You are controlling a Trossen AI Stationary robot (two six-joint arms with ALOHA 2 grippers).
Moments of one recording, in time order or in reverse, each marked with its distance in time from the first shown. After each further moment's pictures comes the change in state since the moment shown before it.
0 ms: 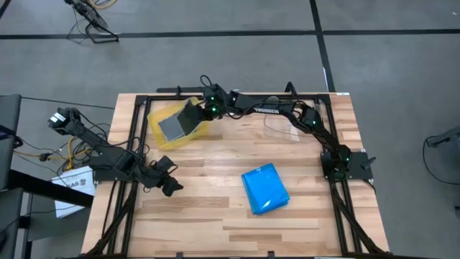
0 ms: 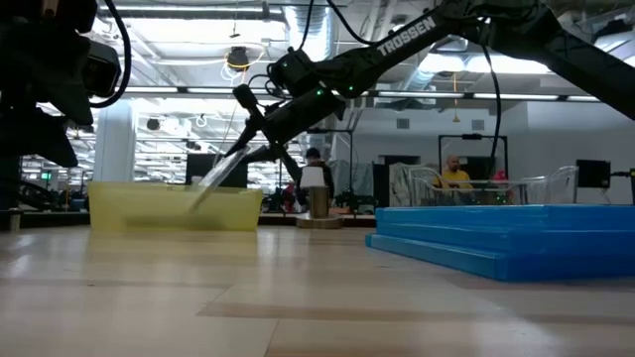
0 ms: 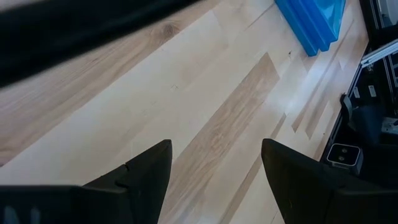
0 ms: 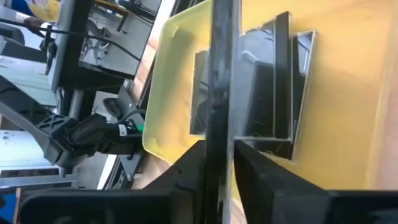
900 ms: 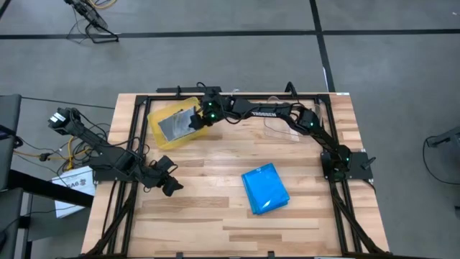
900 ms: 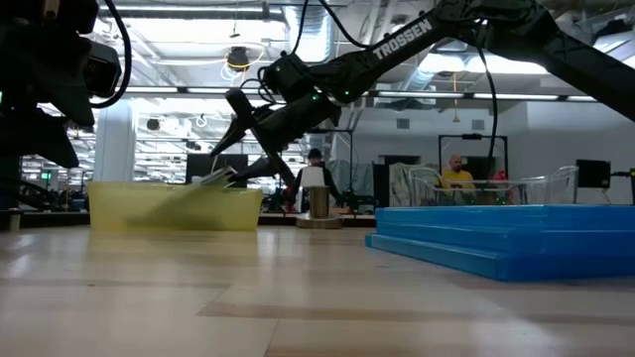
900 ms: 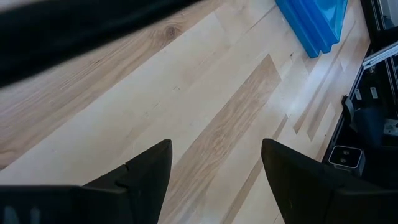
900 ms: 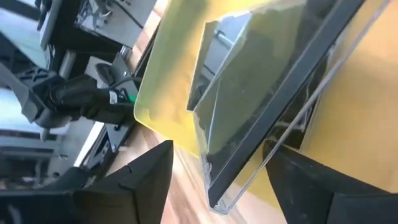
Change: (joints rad) left arm 0.000 0.000 0.000 -0.005 -0.005 -0.001; right arm 0.029 0.030 0.000 0.008 -0.029 -0.163
